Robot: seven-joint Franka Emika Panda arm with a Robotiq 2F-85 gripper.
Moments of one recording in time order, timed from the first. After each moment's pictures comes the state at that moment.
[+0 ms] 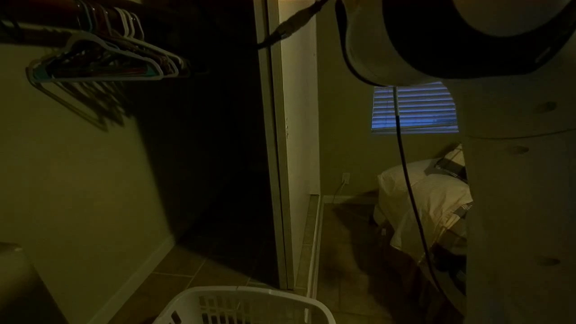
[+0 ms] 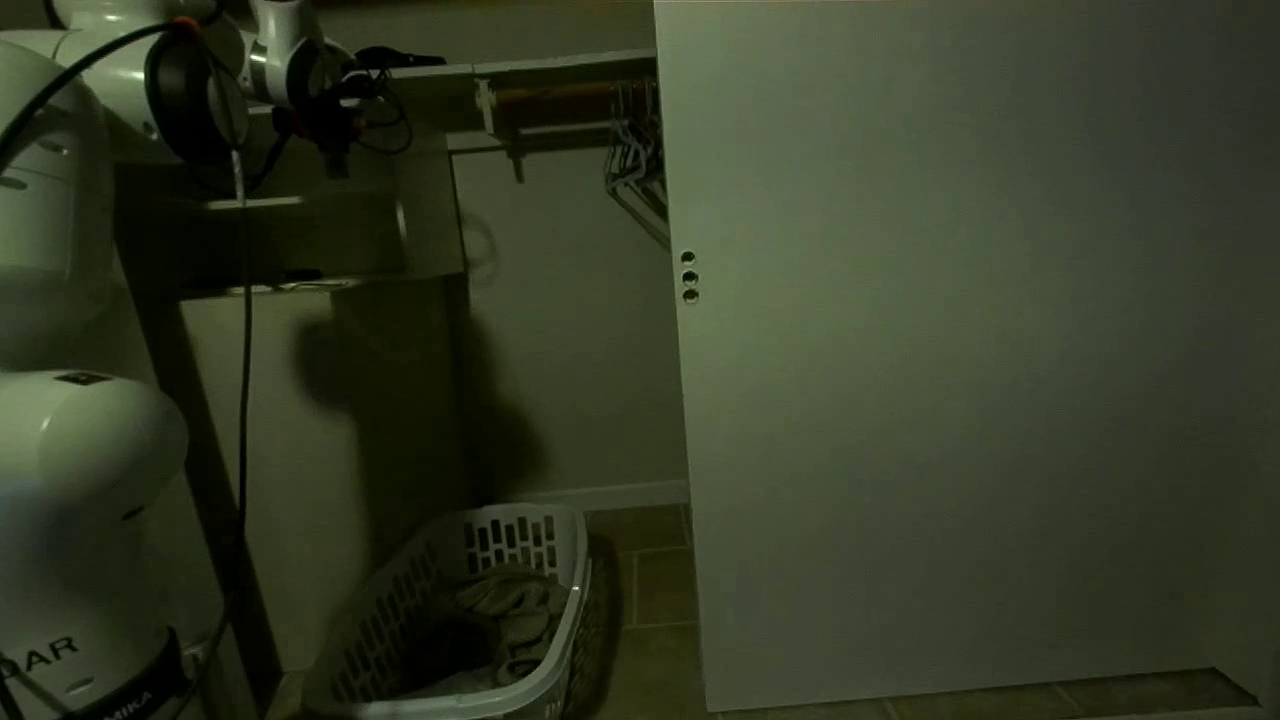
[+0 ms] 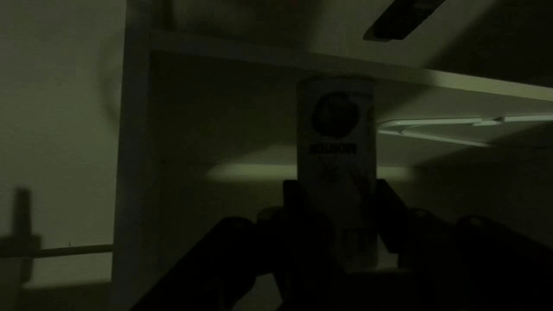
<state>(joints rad) 0.65 0.30 0.33 -1.14 0.16 2.49 -0.25</state>
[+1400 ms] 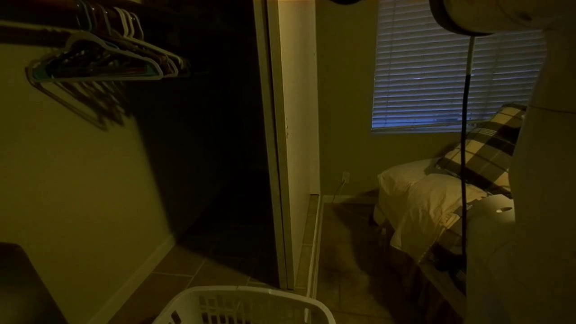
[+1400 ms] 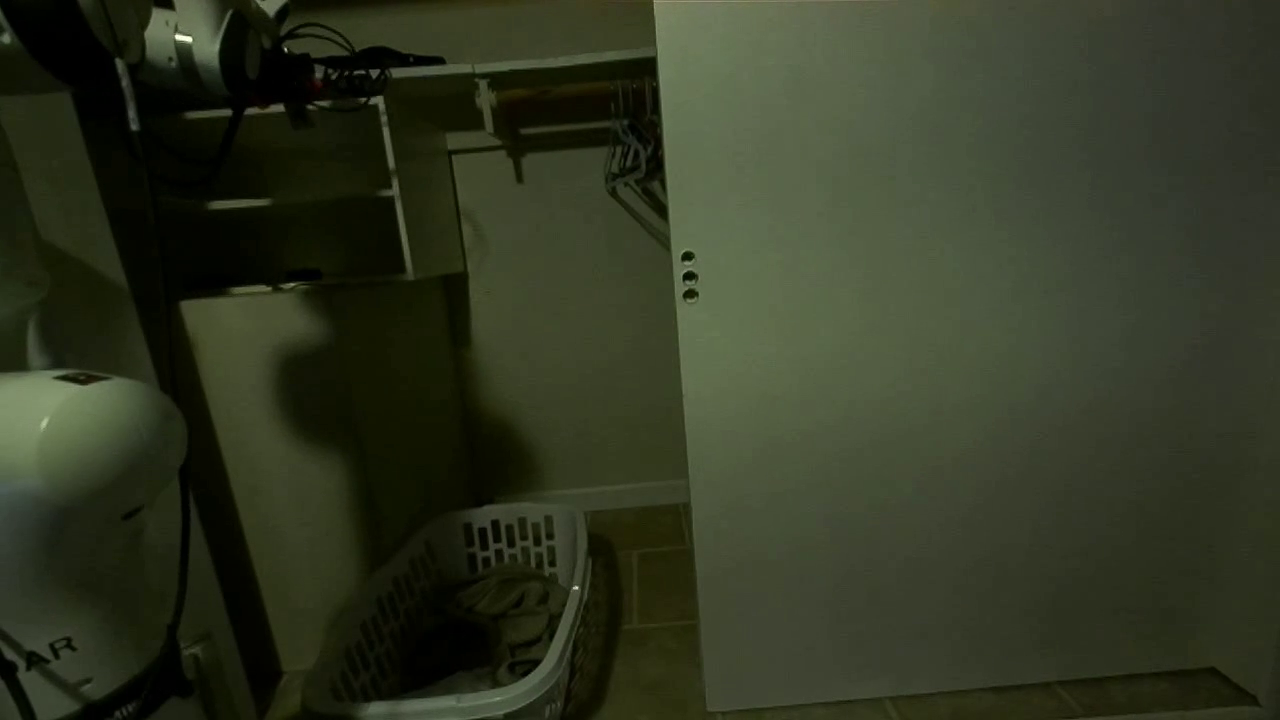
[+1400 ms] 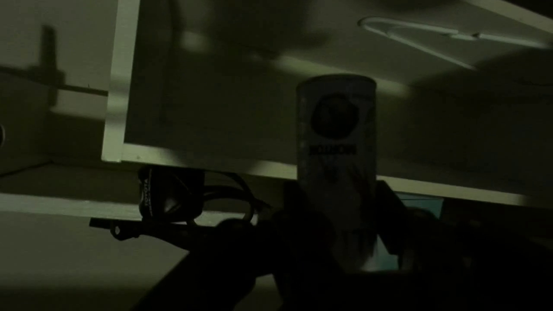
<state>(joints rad) 0.65 0.00 0.34 -1.52 0.17 2.90 -0.35</state>
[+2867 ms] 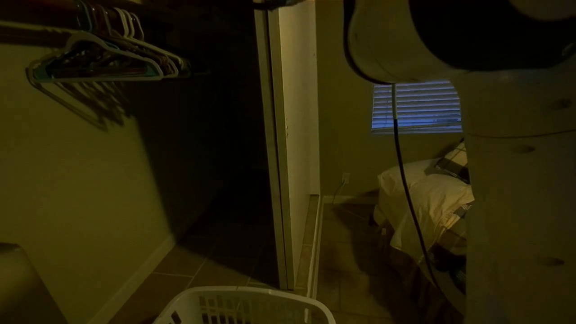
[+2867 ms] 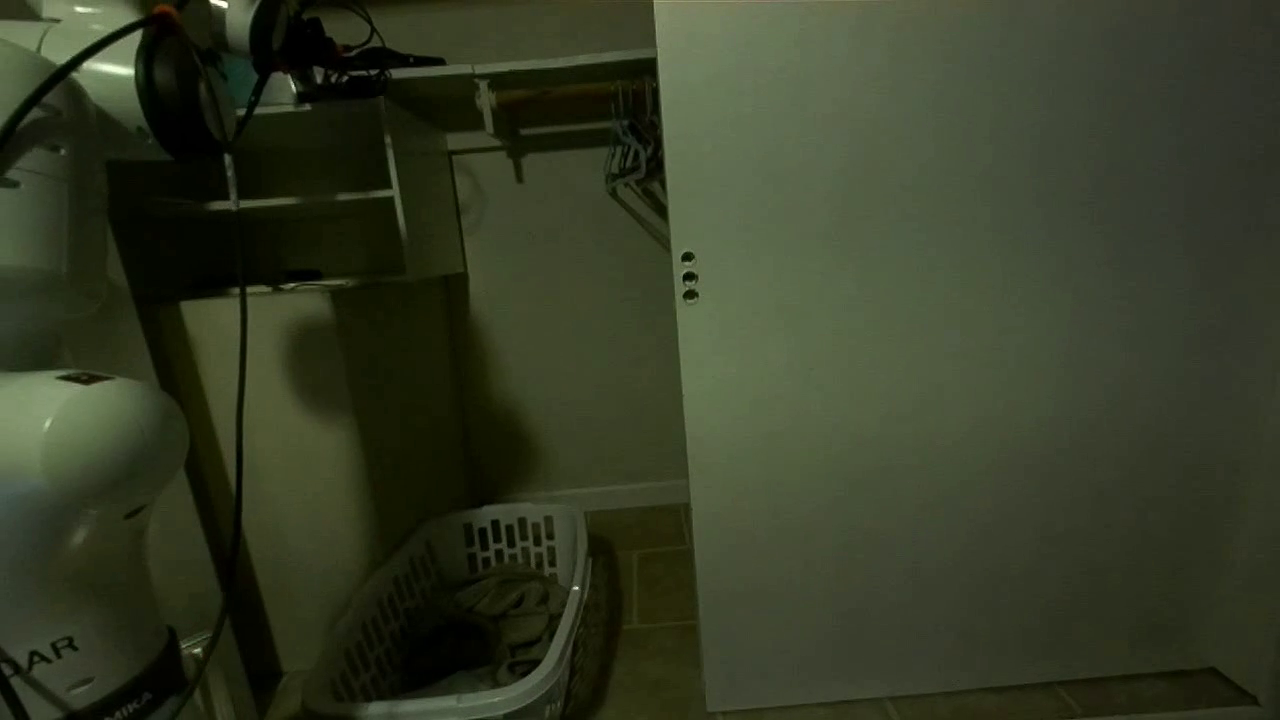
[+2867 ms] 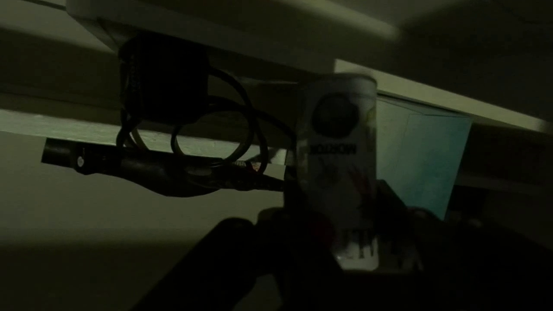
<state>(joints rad) 0.67 0.29 0.39 -0.98 0.23 2.67 -0.54</state>
